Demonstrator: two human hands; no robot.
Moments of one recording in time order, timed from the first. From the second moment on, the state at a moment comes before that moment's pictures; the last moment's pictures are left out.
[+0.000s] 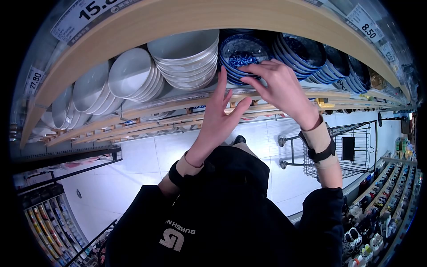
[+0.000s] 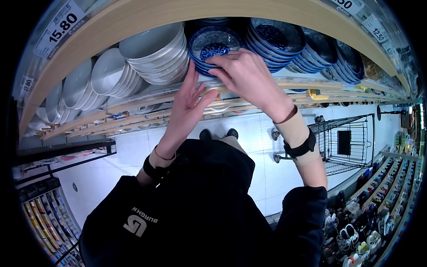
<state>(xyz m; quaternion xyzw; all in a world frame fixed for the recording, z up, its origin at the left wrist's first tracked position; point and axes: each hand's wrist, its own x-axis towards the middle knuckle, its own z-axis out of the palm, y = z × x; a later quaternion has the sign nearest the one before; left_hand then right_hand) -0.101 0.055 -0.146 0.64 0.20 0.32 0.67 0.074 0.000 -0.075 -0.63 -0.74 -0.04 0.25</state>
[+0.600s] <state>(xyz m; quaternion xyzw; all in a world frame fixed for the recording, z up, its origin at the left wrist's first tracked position) -0.098 0.060 -0.145 0.64 0.20 0.31 0.67 0.033 -0.025 -0.150 -0.57 -0.26 0.28 0.73</state>
